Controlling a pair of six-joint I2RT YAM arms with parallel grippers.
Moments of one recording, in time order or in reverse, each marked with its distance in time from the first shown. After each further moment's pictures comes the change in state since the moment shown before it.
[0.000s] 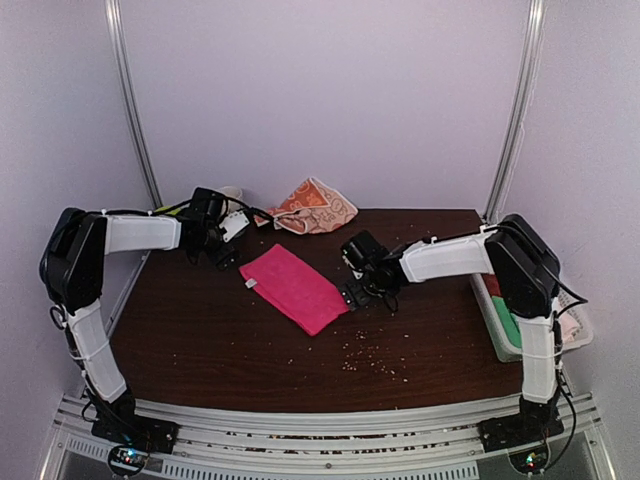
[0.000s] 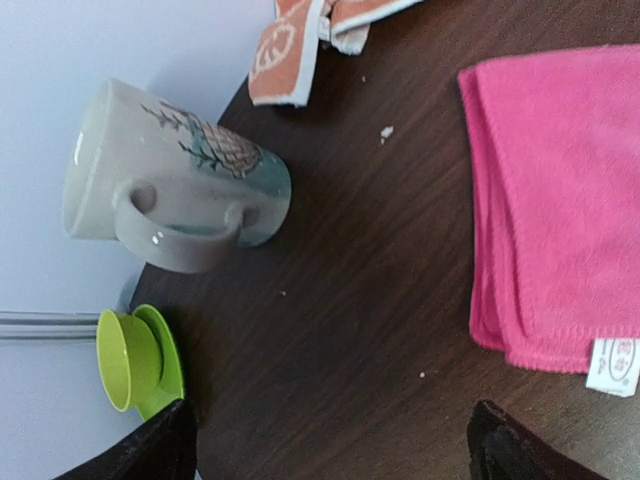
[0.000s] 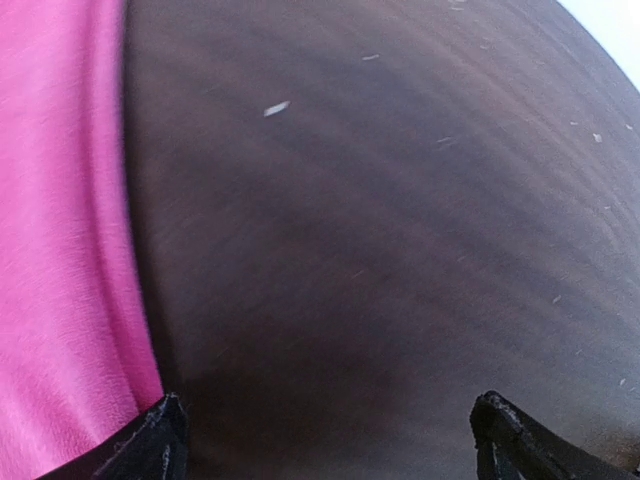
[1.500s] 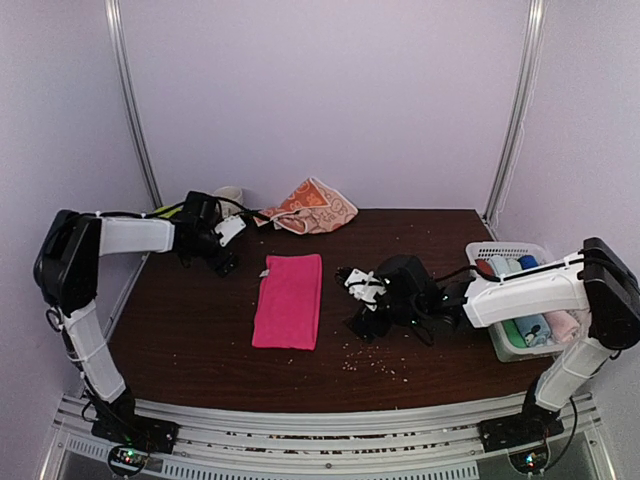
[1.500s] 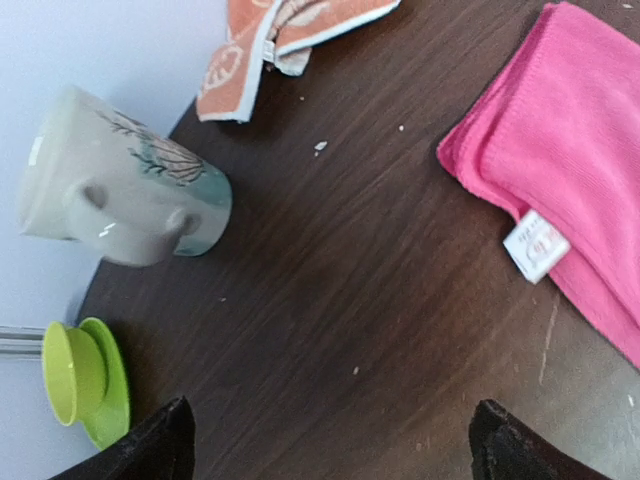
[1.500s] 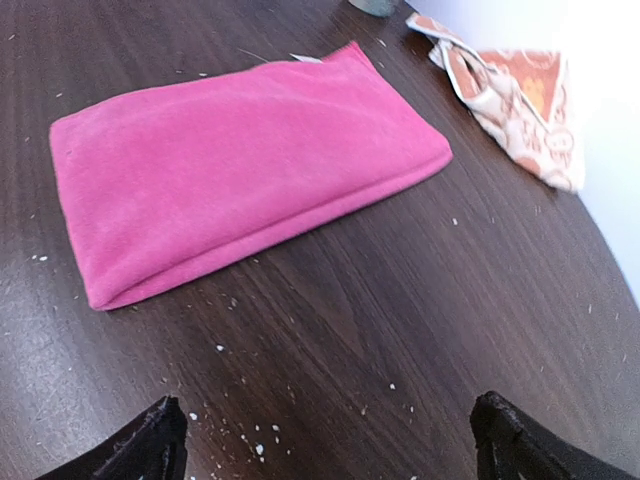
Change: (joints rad) left arm 0.021 0.002 -0.032 -0.027 0.182 -0.054; right arm 0.182 -0.524 -0.573 0.395 -0.161 -0.364
